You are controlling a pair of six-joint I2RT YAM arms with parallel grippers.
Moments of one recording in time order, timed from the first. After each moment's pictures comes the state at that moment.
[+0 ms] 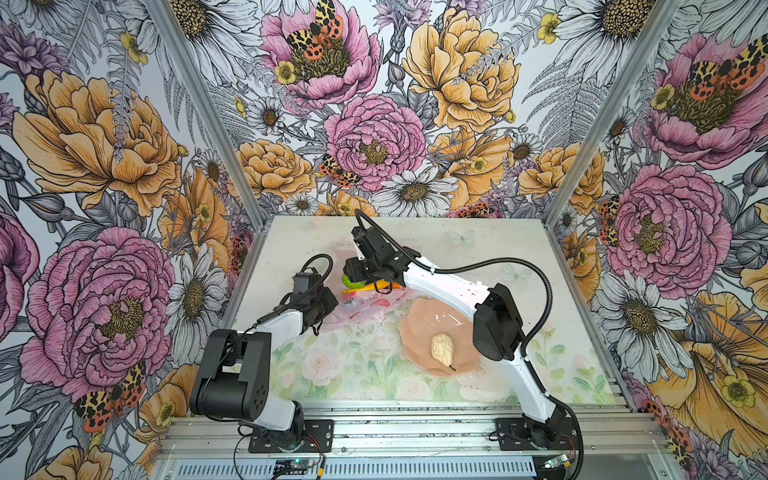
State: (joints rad) left arm -0.10 1.48 0.65 -0.03 0.12 -0.76; right arm 0.83 2.26 2.09 -0.58 -0.03 0.42
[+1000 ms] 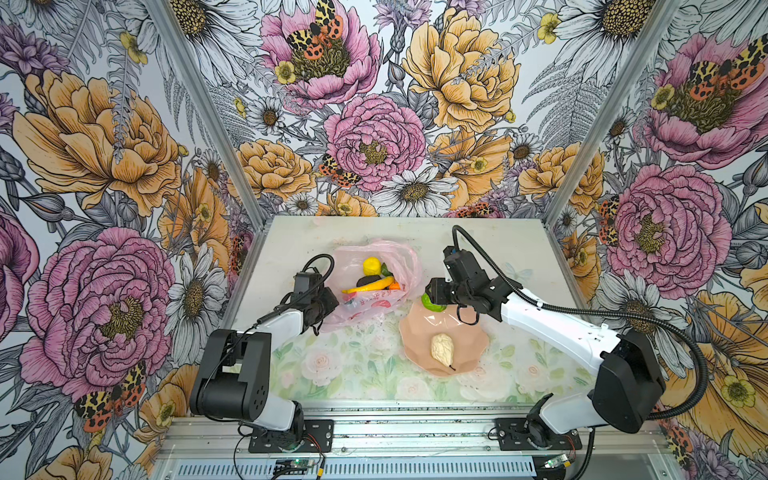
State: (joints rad) left arm -0.11 1.48 0.66 -0.04 0.12 -0.74; right arm 0.63 1.45 1.09 -0.51 0.03 0.53
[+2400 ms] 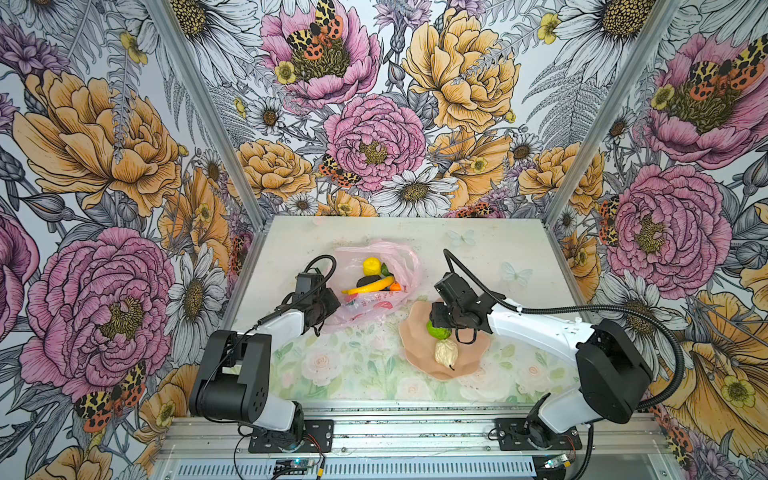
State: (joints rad) left arm -0.13 1.47 0.66 -0.06 0.12 -0.74; right arm 0.68 1.53 0.96 -0.52 0.07 0.64
